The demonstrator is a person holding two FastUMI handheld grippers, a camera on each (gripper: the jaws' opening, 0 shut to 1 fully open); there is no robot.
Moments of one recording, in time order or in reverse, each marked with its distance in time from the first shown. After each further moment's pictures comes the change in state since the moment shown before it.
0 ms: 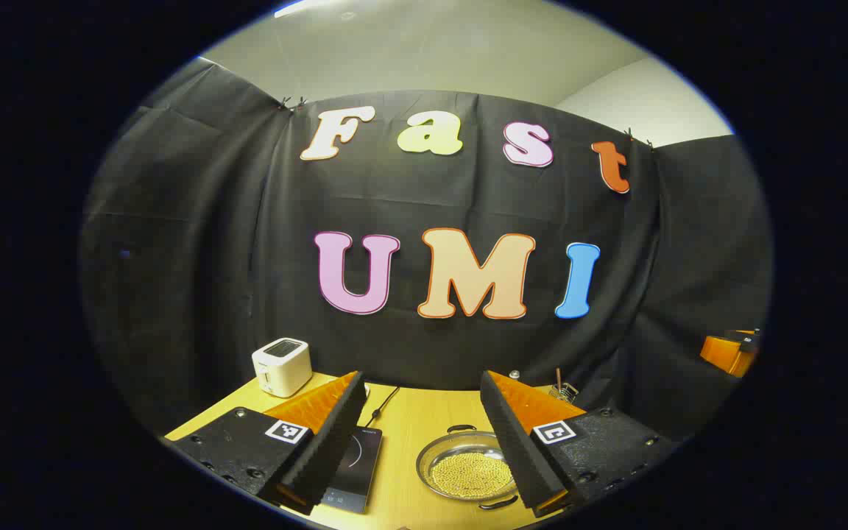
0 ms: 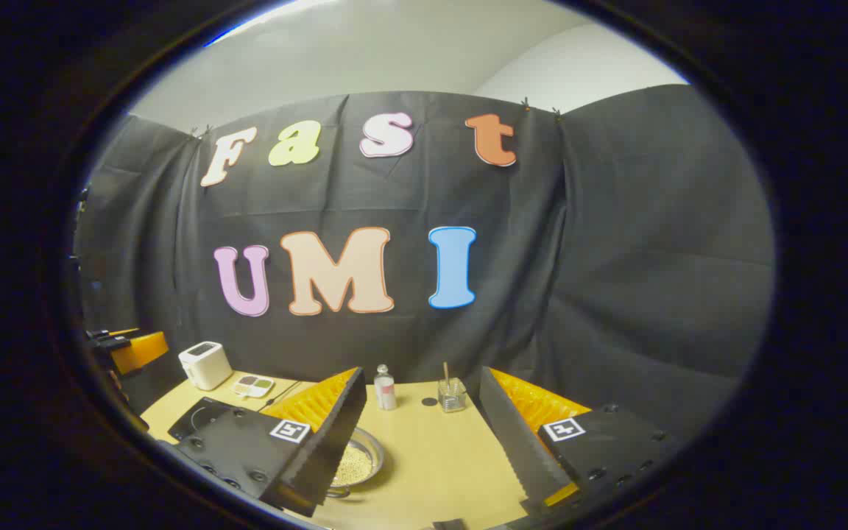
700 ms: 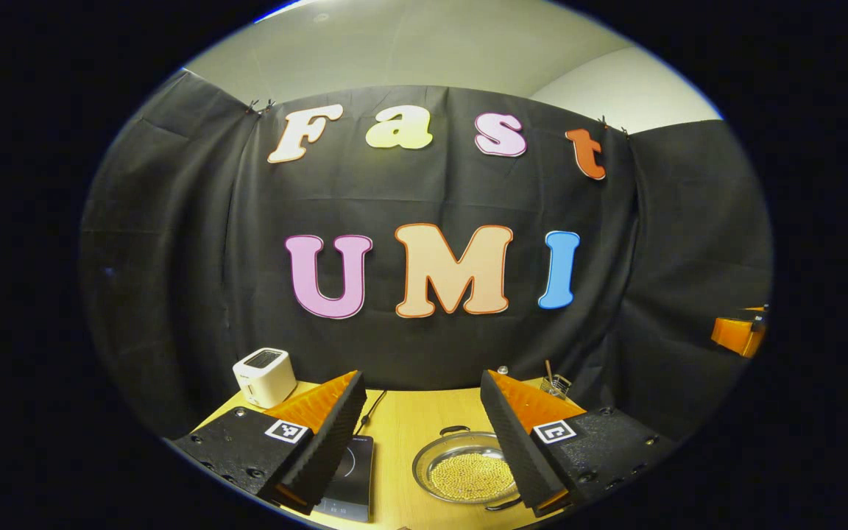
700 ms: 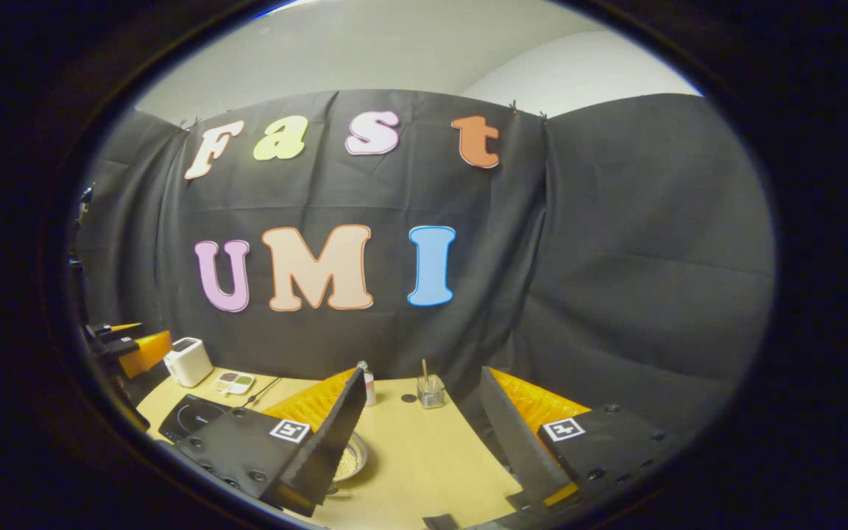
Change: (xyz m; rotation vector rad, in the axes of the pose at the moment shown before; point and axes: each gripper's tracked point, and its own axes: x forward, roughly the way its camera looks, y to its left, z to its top) left arm 0.021 -0.017 -0.003 0.061 0.010 -0.092; right arm -0.015 -0.006 0.005 -0.009 0.010 -0.077
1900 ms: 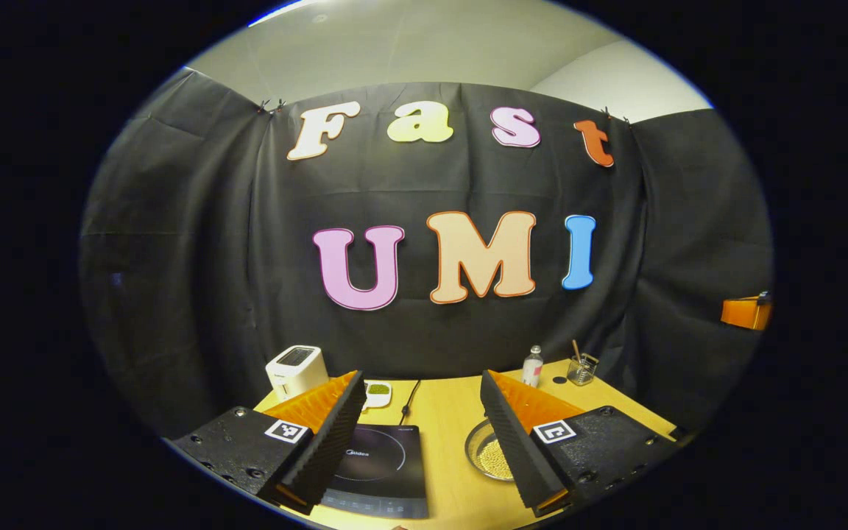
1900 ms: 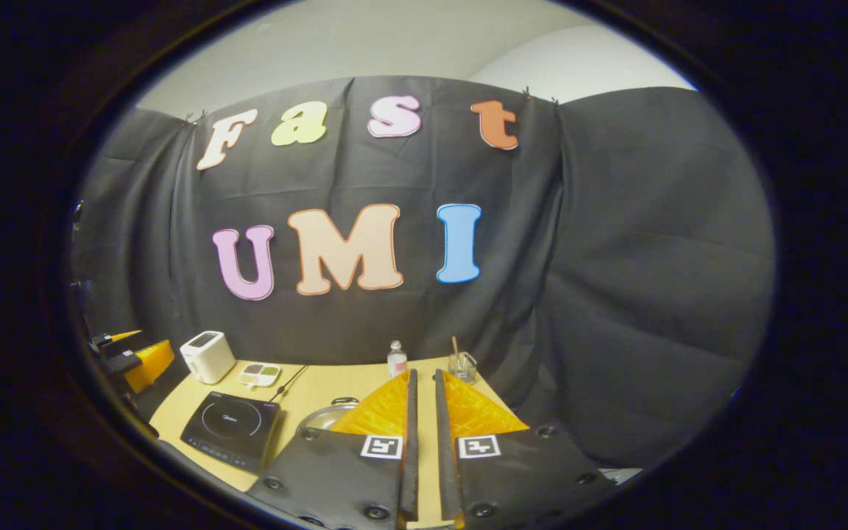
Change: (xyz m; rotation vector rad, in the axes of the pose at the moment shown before) left arm -0.033 0.087 -0.029 0.054 0.029 0.042; right arm -0.022 0.089 -0.047 0.025 0.095 0.037
